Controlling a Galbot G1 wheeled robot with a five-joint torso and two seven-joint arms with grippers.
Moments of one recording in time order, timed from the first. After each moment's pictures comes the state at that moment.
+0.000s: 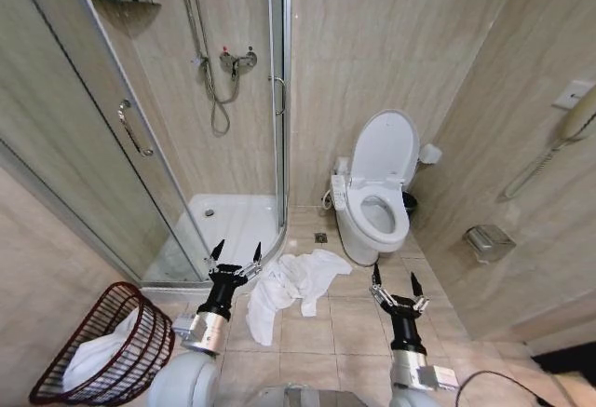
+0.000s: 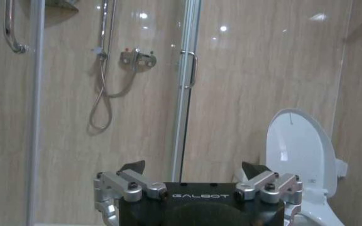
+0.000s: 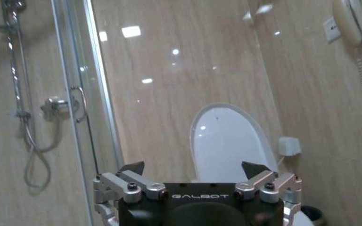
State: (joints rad) left arm 1.78 -1.61 -0.52 -2.37 -0.06 0.04 0.14; right arm -1.84 1.59 0.55 2.12 0.25 0.42 -0.03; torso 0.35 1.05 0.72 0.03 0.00
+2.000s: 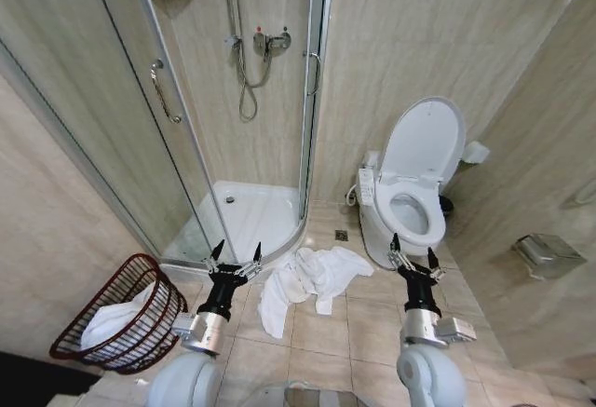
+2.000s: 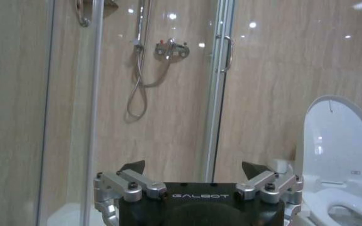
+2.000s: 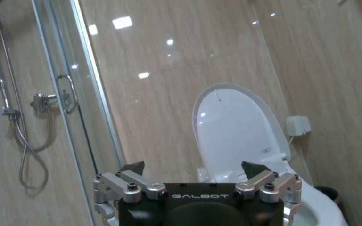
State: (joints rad) left arm 1.78 -1.61 -0.52 -2.37 -0.06 0.04 0.14; right arm -1.67 1.61 0.62 2.21 0.32 0.15 0.10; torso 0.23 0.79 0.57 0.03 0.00
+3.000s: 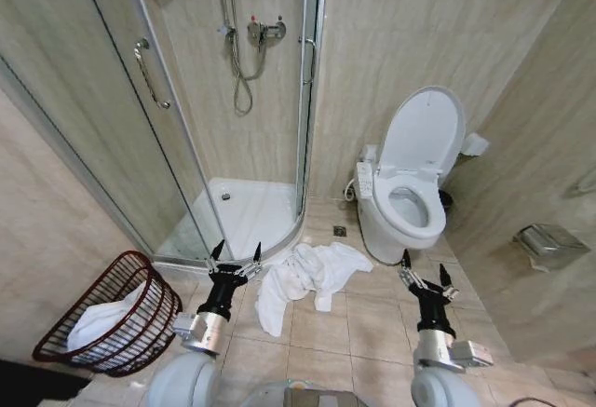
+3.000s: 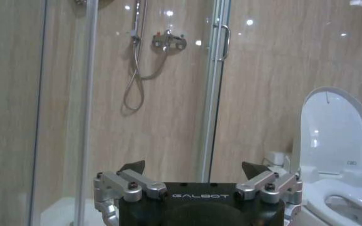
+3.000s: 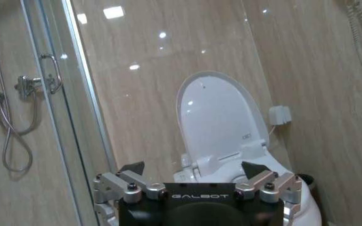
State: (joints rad) left arm 1.78 -1.61 -0.52 -2.37 -0.06 0.04 0.14; right arm -1.74 1.60 0.68 2.19 0.35 0.21 0.05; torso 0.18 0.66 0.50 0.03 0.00
